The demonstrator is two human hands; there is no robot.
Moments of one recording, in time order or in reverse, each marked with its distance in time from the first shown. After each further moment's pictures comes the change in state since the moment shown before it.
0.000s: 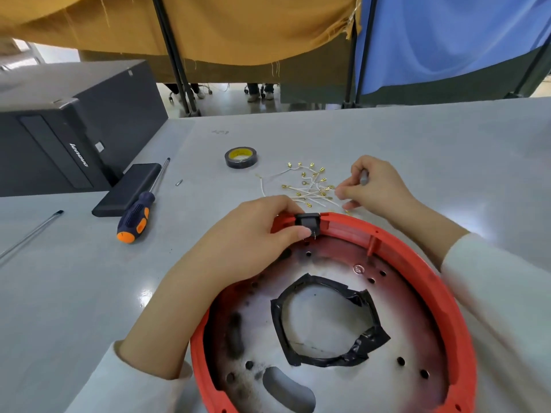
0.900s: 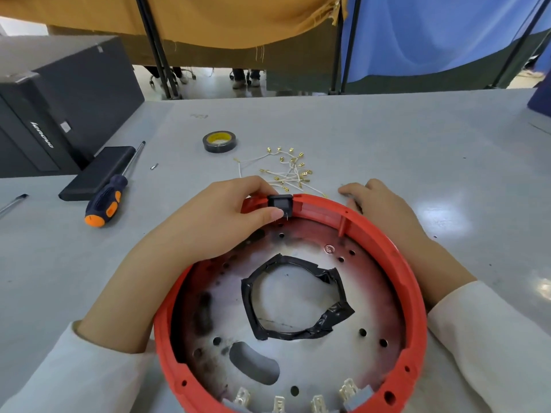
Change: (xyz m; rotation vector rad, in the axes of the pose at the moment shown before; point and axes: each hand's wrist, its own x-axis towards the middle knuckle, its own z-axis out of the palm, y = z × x) left_hand 0.000 0.000 -0.001 -0.019 -0.015 -0.002; right_hand -0.057 0.028 -0.018 -0.848 0.020 -0.106
